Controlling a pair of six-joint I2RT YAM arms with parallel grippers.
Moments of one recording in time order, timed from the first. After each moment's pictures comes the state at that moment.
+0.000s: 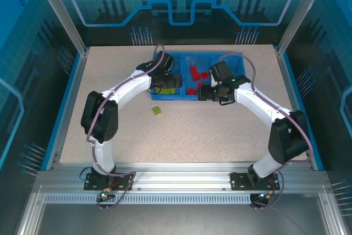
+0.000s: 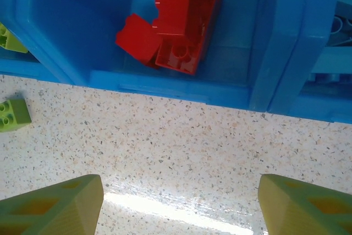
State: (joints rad) left arm -0.46 1.89 1.55 -0.68 -0.06 -0.51; right arm 0.43 1.58 1.24 -0.72 -0.06 0.40
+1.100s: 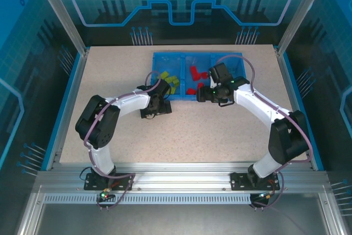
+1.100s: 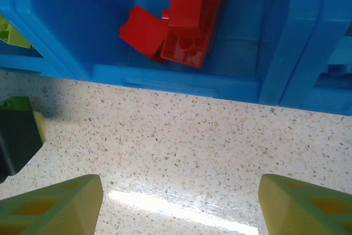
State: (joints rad) left arm -0.51 1.84 1.16 -0.64 -0.13 -0.77; right arm 0.44 1.58 1.21 -0.70 -0.07 0.43
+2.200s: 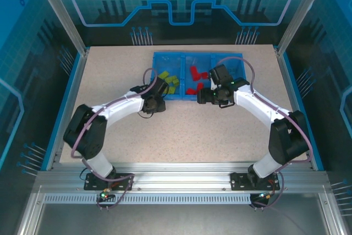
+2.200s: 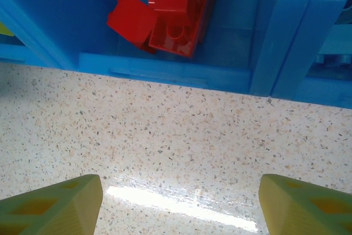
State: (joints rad) left arm -0.52 1.65 1.14 -0.64 -0.16 -0.71; right arm 0.44 1.58 1.19 -0.70 -0.07 0.43
